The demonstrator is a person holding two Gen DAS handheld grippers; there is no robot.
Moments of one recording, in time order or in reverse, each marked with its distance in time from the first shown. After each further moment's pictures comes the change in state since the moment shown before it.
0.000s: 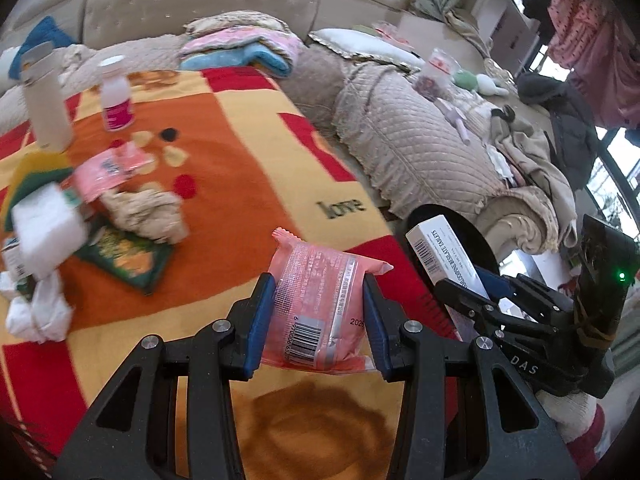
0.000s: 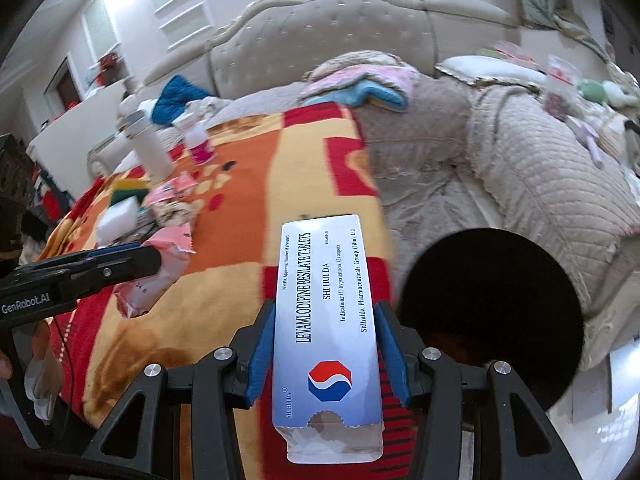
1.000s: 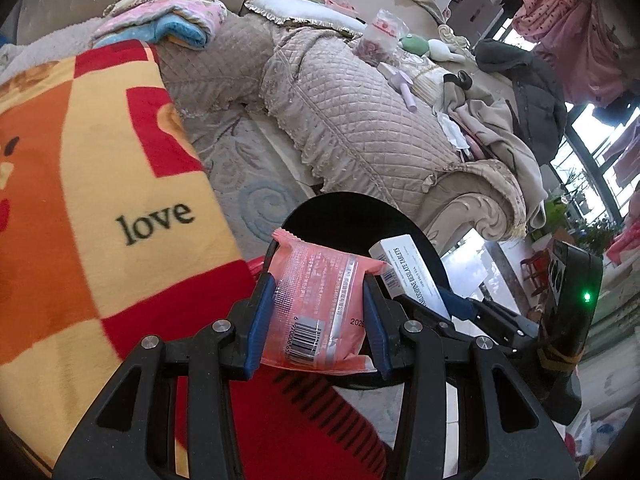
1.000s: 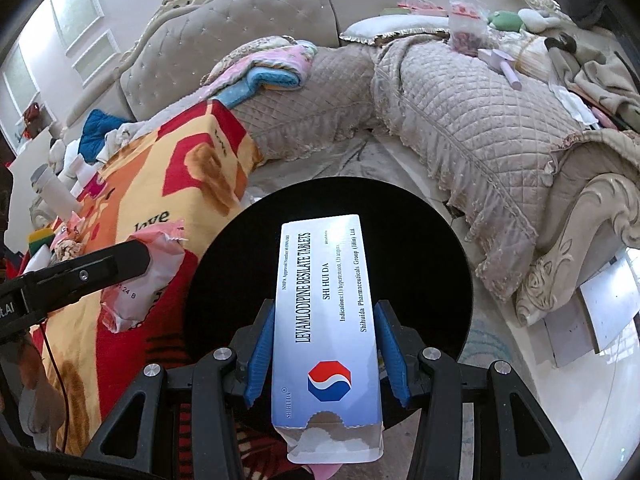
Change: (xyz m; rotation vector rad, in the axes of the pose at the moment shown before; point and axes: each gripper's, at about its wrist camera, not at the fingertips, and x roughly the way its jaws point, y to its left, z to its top) left arm 0.114 -0.107 0.027 0.046 0.102 -0.181; right arm 0.008 -0.137 -0.024 0.233 0.052 -0.147
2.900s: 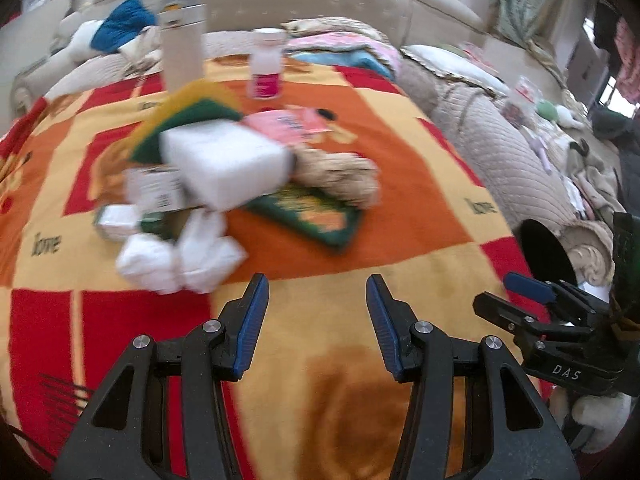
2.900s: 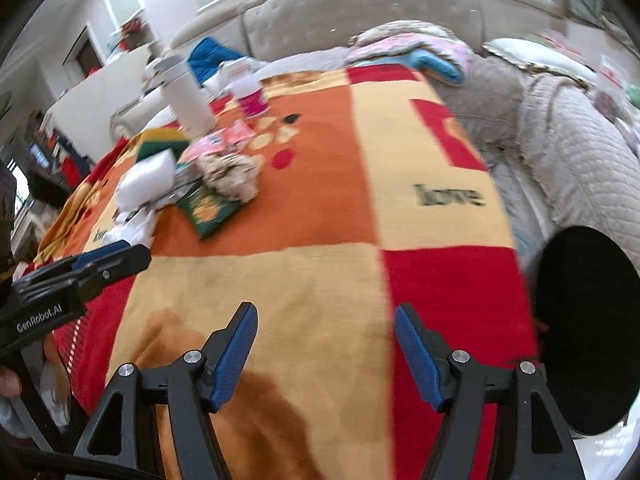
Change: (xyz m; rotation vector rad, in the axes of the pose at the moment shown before) left arm -0.184 0.190 -0.104 -0.222 -0.163 0.448; right arm 0.021 0.236 -0.030 -0.330 0.083 0.239
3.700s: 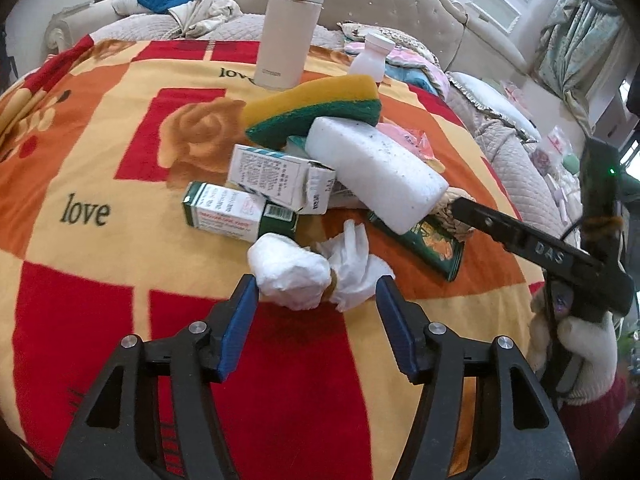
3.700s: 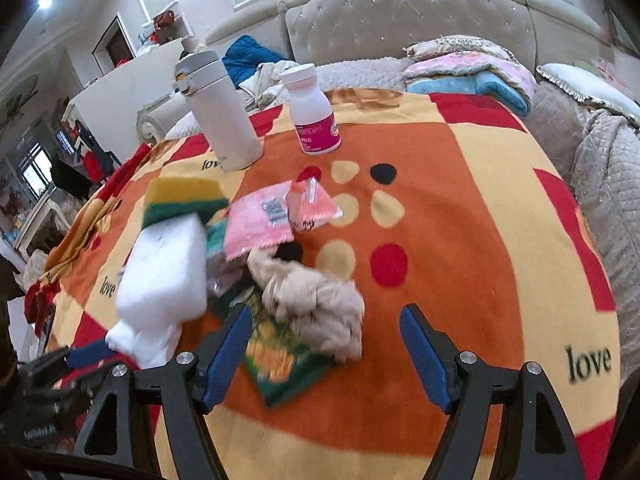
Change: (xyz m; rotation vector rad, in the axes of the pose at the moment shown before) left arm 0.008 0.092 0.006 -0.178 0.000 -0.013; right arm 0.083 0.061 0.102 -0.070 -0.032 0.092
